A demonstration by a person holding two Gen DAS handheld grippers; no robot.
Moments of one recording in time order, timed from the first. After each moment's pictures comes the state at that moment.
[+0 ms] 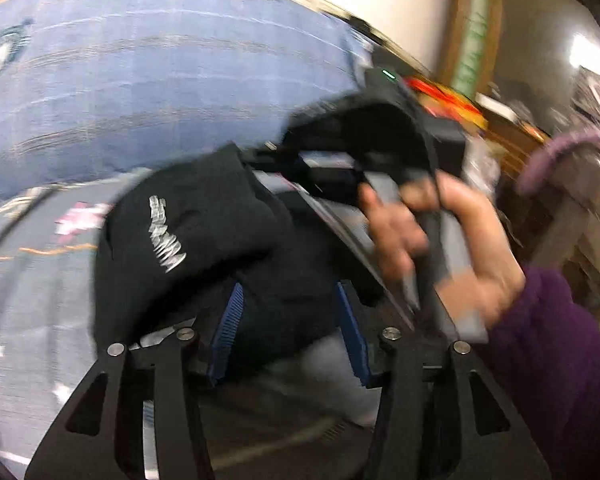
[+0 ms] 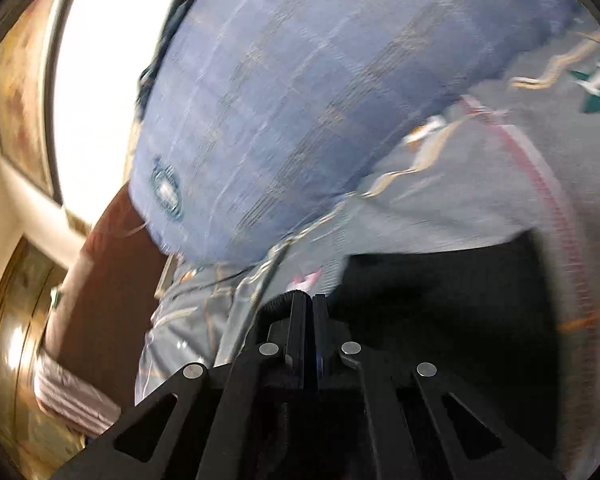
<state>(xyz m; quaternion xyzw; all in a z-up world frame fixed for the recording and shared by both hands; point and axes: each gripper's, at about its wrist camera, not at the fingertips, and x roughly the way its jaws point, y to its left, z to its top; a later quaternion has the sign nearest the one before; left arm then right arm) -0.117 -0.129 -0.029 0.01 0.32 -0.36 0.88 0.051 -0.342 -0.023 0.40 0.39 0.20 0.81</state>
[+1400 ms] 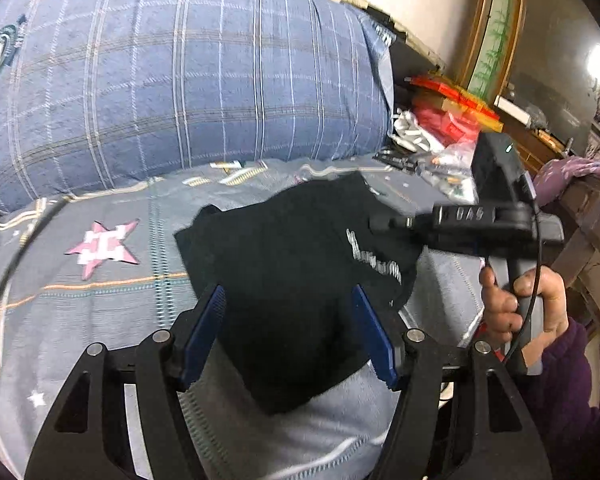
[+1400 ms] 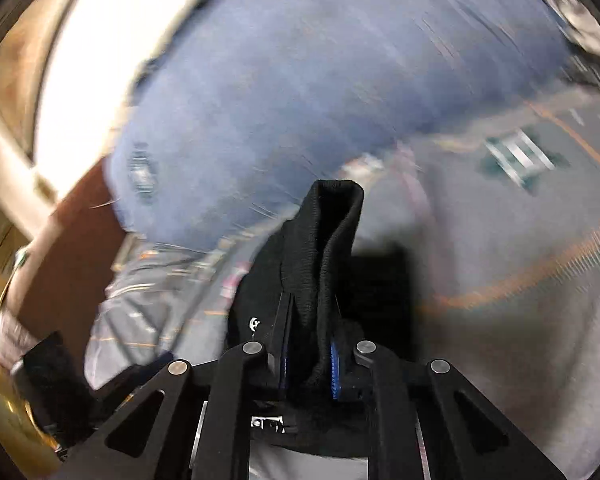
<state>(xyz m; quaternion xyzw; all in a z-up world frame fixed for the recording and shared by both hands) -0.059 -0.116 0.020 0.00 0.36 -0.33 0.87 -0.019 -0.407 0.003 0.30 0.42 0.14 0.85</state>
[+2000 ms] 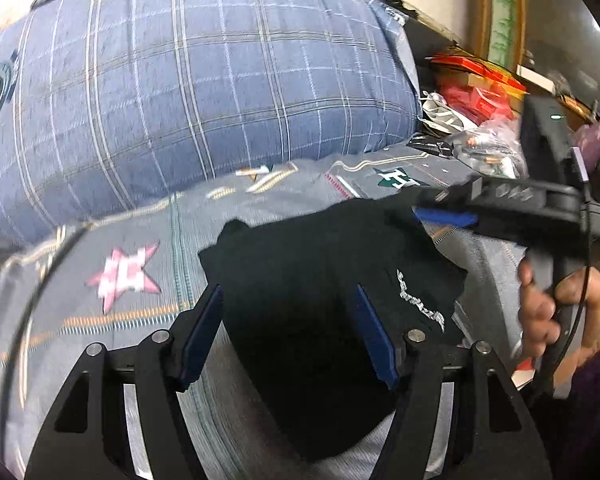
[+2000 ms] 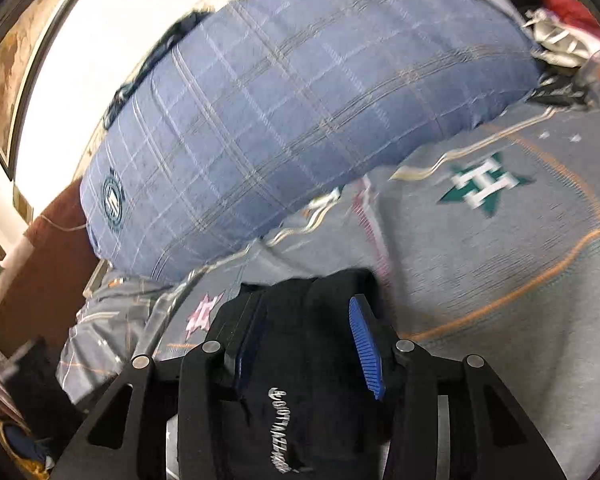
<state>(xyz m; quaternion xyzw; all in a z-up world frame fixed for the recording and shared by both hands) -0.043 -0.135 0.009 0.07 0.34 -0.28 0.90 -0.015 -0.393 0.000 0.28 0.36 0.09 0.89</state>
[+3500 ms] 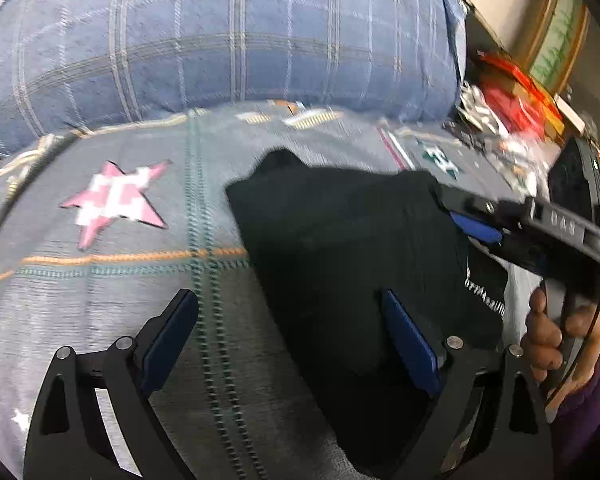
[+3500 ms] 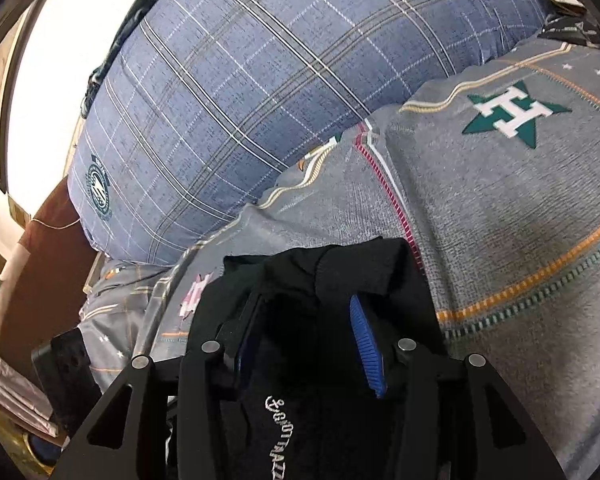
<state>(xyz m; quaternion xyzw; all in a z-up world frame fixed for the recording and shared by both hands) 0.004 -0.102 -0.035 -0.01 0.45 -0.25 0.86 0.013 -0.387 -0.042 0.31 0.41 0.10 0.85</state>
